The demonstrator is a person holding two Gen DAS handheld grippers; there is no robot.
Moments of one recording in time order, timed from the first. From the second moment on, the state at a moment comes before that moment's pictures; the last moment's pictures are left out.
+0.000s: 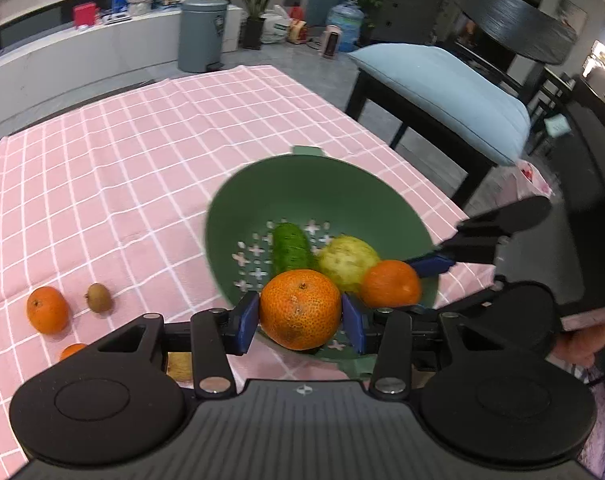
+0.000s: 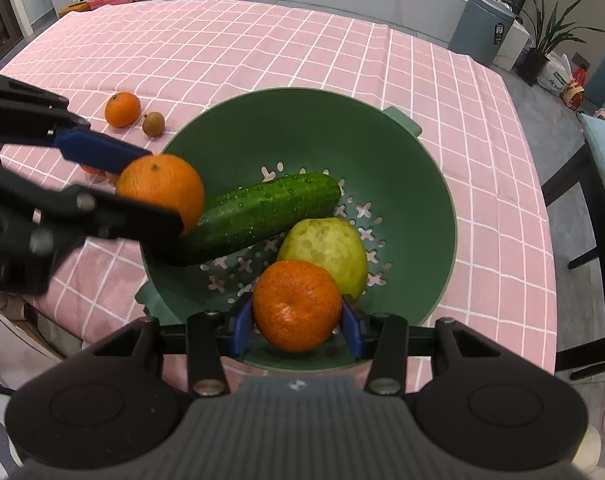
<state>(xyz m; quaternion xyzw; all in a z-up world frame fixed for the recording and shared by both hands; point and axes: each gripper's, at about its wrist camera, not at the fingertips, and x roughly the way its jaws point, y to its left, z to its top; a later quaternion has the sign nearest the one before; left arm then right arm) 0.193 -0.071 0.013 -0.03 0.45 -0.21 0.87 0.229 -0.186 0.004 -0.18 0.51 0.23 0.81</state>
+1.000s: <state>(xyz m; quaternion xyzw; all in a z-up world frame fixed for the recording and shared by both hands) 0.217 -0.081 0.010 -0.02 0.47 -0.15 0.87 0.238 -0.188 0.003 -0.11 0.52 0.23 0.81</state>
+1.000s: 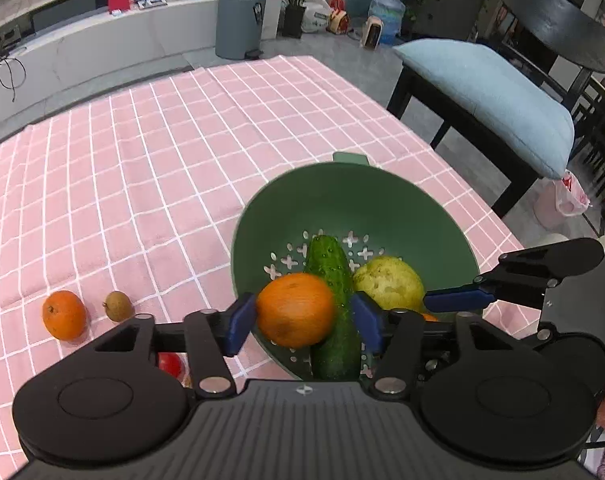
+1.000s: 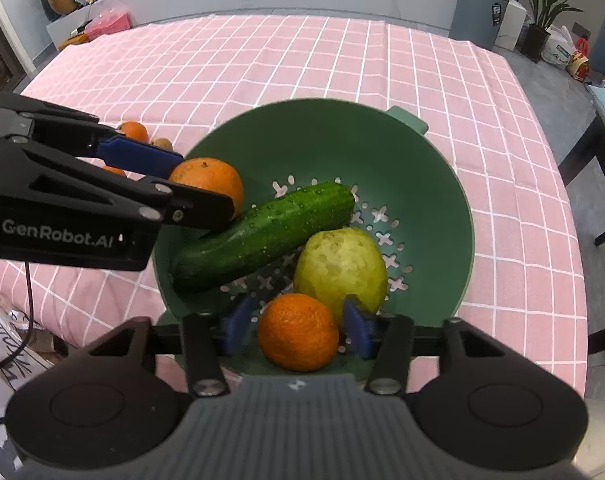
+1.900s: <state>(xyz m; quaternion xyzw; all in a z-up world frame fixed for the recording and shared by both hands) 0.149 -0.023 0.040 0.01 0.41 -0.13 0.90 0.167 -0.138 0.038 -0.11 0.37 0.22 0.89</state>
